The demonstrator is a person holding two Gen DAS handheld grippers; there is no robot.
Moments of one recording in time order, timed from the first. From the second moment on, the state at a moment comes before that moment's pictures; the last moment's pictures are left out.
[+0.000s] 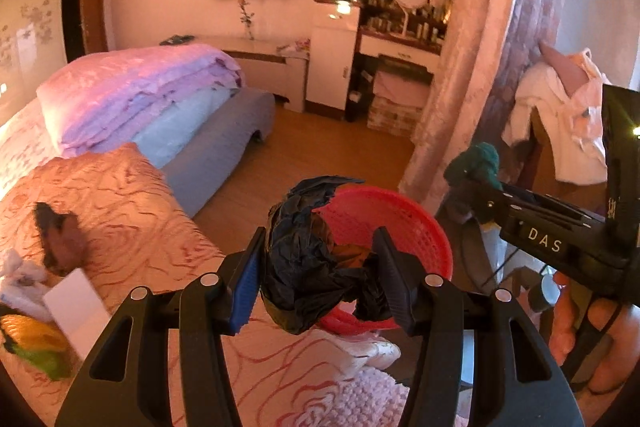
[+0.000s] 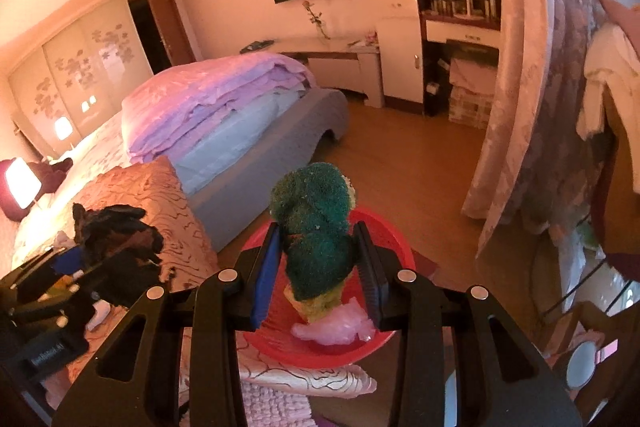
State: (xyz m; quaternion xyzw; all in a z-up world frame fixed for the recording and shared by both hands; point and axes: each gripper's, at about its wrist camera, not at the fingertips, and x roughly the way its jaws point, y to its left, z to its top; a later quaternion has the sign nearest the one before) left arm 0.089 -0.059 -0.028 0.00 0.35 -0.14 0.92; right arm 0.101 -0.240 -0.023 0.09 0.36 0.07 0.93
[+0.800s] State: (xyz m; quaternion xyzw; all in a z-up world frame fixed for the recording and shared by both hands) left arm 0.146 -0.096 -0.090 0.02 0.42 -0.16 0.89; right arm 0.123 -0.257 -0.053 0.12 0.39 0.05 0.91
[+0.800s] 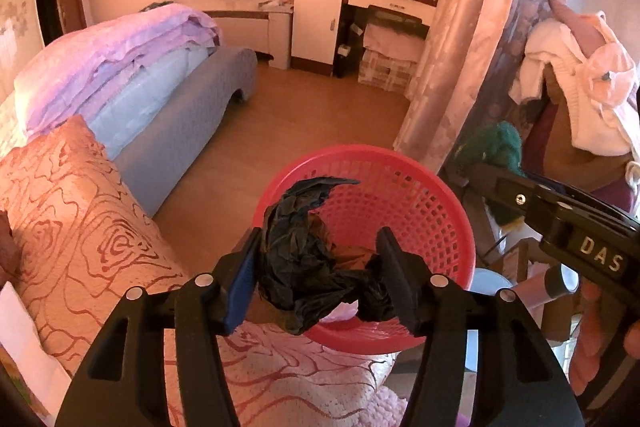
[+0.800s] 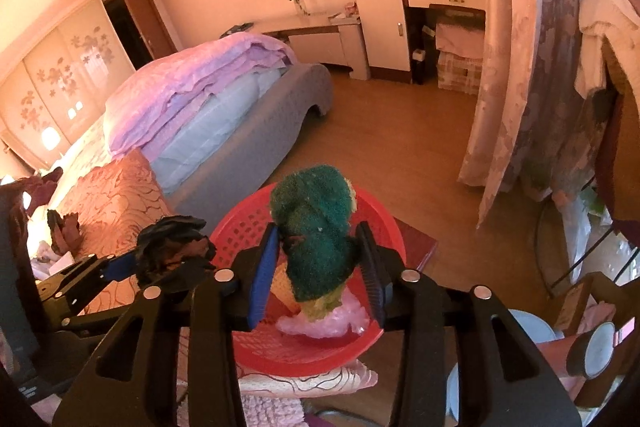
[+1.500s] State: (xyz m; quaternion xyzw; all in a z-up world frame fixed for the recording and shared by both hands) left arm 0.125 -0.067 -0.072 0.00 0.40 -0.14 0.90; right arm 0.112 -0.253 -0.043 0.12 0.37 0.05 0.92
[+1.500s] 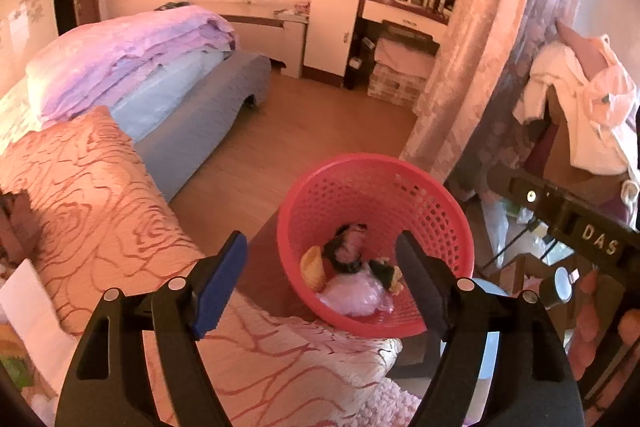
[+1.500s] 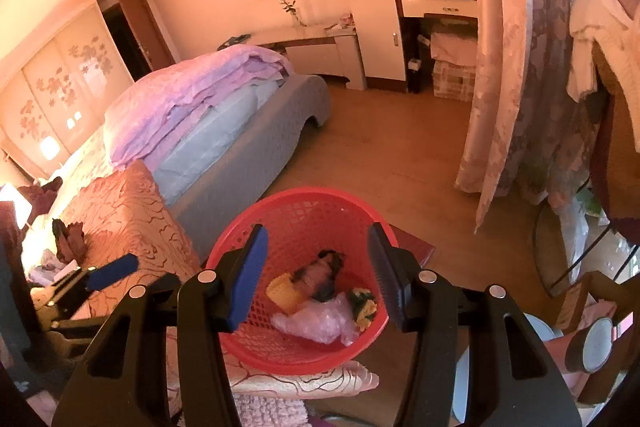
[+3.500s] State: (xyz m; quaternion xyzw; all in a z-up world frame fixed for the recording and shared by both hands) left arm -0.012 0.146 -0.085 -0.10 0.40 0.02 0.91; right arm 0.057 -0.112 -0.054 -0.01 0.38 0.23 0.89
